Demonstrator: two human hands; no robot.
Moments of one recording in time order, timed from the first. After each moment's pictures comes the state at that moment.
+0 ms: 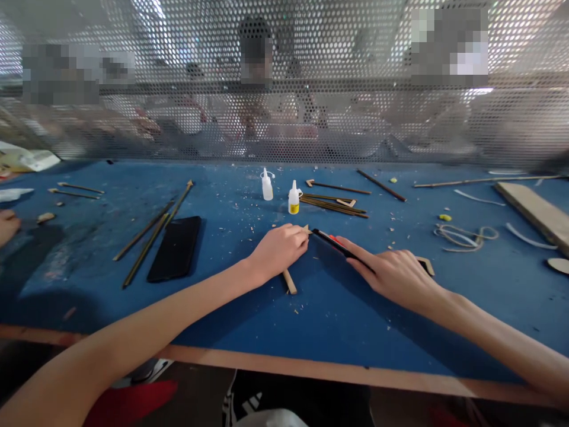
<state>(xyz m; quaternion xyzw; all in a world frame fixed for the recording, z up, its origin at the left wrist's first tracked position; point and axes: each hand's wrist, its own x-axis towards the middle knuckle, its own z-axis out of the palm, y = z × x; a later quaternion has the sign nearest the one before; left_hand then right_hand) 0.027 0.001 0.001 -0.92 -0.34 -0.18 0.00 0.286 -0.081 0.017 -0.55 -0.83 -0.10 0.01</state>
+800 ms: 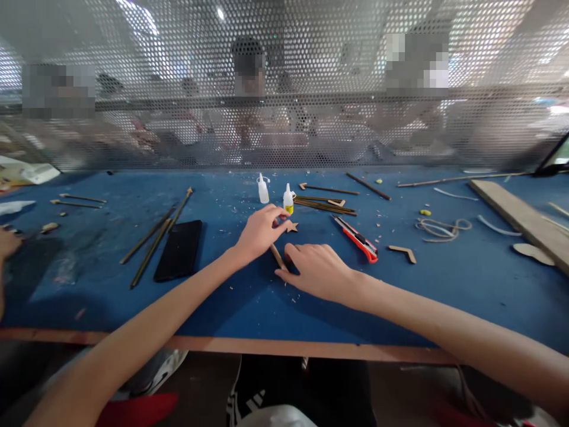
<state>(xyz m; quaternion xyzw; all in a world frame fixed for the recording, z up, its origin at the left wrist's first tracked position) 0.001 0.022 0.012 -0.84 -0.41 -0.33 -0.12 0.164 -0.081 0.046 -0.50 -0.87 0.04 0.04</state>
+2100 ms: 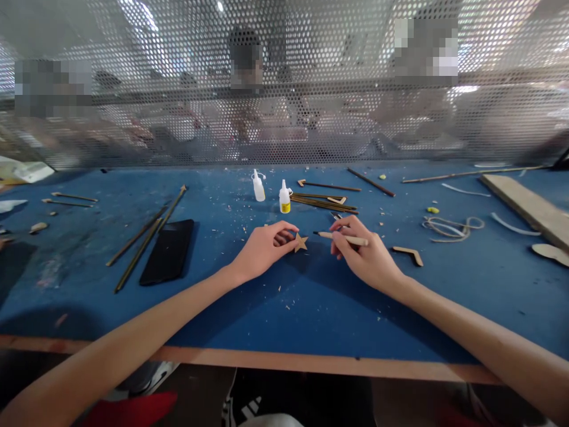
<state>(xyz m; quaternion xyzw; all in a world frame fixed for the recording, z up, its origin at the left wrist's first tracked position) 0.014 -0.011 0.007 -0.79 -0.39 -0.31 -0.36 0.255 -0.068 0.019 -0.54 -0.71 0.24 0.38</state>
